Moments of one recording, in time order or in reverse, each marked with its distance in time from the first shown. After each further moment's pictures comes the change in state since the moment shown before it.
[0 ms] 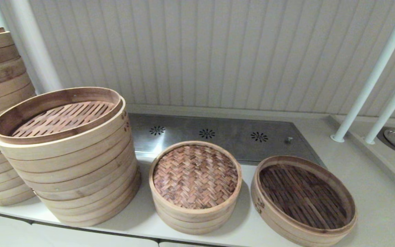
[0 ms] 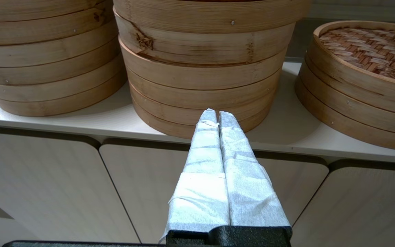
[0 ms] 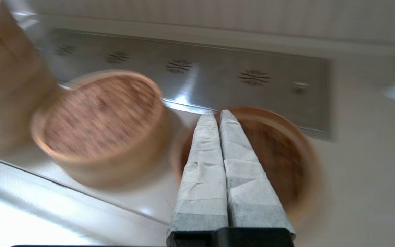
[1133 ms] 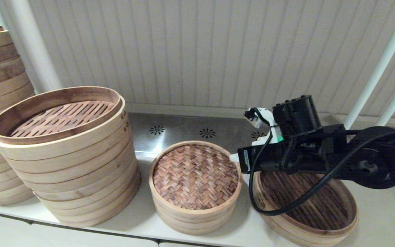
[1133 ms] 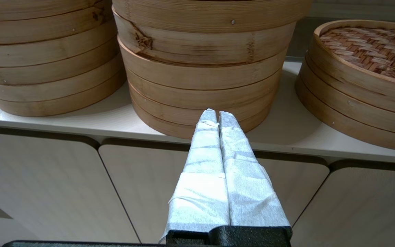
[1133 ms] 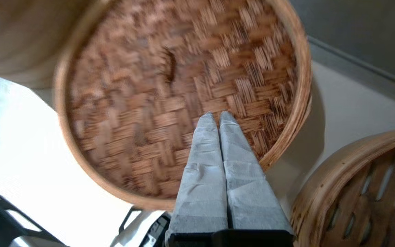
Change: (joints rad) left arm 0.000 0.000 0.000 0.000 0.000 0.000; right arm 0.415 0.995 -0.386 -0.138 -0.017 0.110
